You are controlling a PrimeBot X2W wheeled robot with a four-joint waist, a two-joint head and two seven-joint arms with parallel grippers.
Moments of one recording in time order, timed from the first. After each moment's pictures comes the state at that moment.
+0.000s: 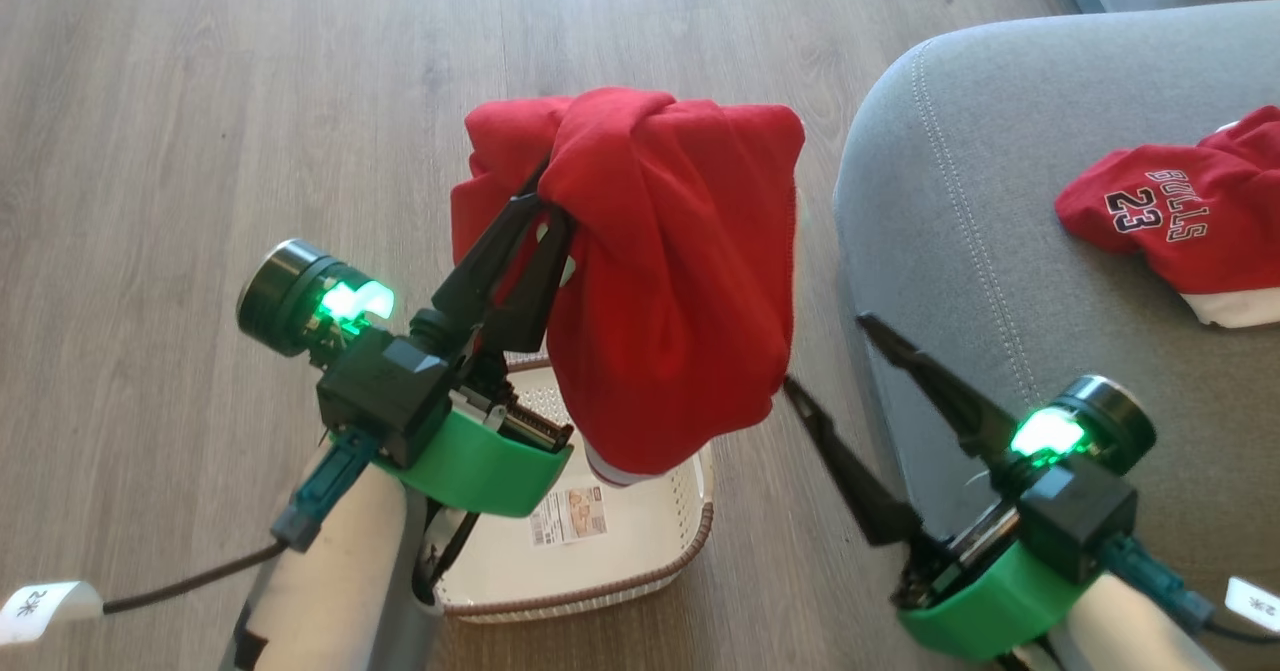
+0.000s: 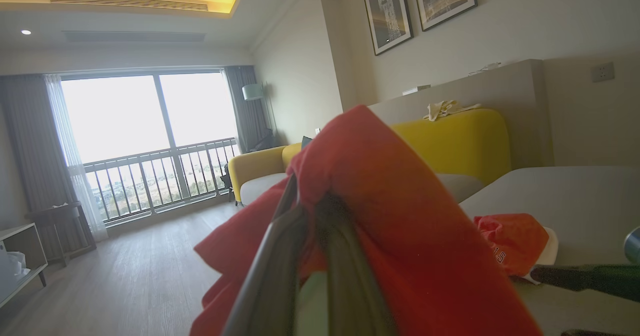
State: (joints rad) left arm -0.30 0.04 -0.32 -0.14 -0.05 -0.11 -0.26; right arm -0.09 -0.34 0.42 -0.14 0.22 0.13 -0.26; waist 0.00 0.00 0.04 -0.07
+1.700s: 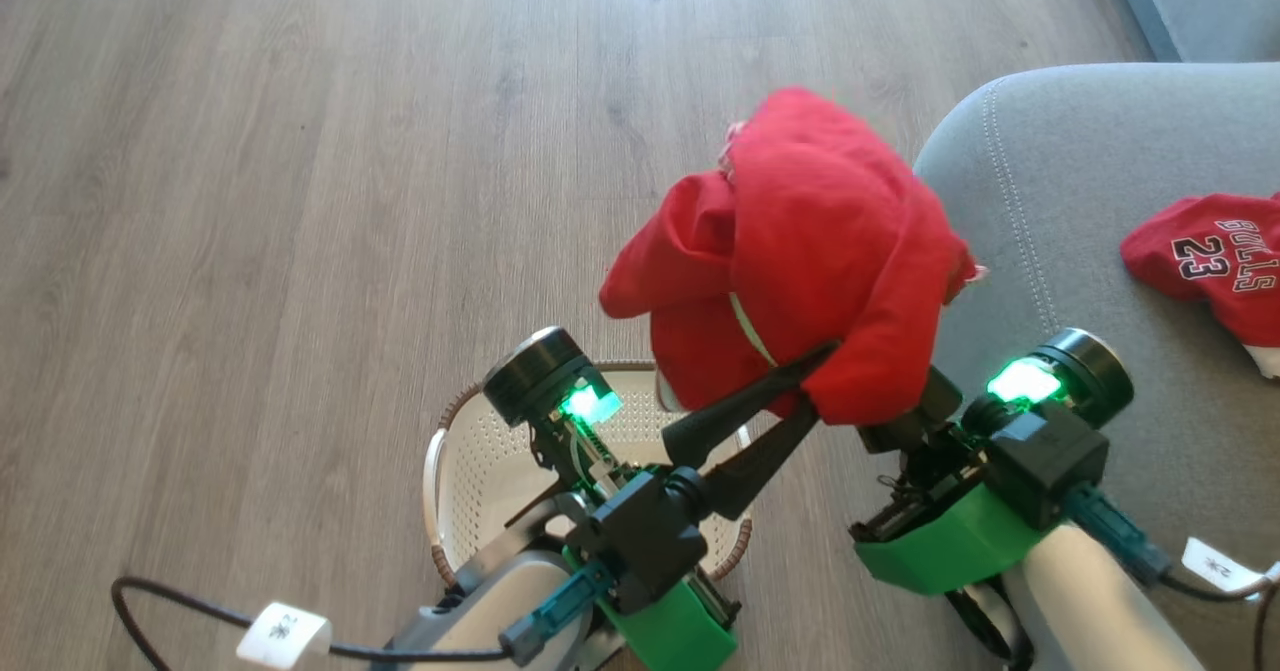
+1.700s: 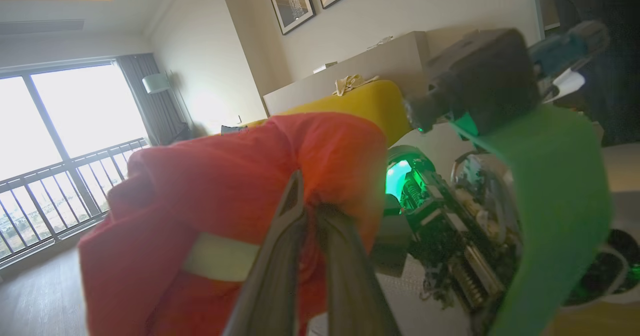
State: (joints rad) left arm -0.31 0.09 -0.71 -0.12 -0.04 -0.13 -0.26; right arm -0.17 -0.21 0.40 -0.09 0.13 0.13 -0.26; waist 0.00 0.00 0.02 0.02
